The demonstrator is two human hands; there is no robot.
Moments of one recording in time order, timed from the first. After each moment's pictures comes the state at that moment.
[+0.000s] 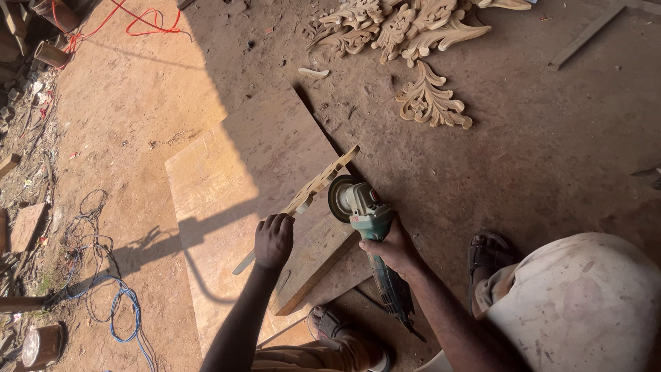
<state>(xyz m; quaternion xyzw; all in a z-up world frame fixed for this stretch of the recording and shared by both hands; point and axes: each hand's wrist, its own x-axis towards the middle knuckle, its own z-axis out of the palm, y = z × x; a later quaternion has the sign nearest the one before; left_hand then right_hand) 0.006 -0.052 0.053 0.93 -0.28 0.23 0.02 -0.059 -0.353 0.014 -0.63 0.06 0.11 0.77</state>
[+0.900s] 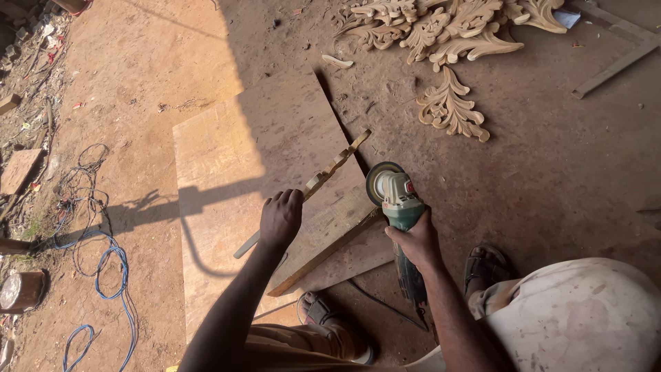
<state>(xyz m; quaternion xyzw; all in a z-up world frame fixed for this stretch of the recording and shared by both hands) 0.006 -0.069 0.073 0.97 -0.17 0.15 0.03 -0.052 -0.381 -0.001 -0.73 0.13 0.04 0.67</state>
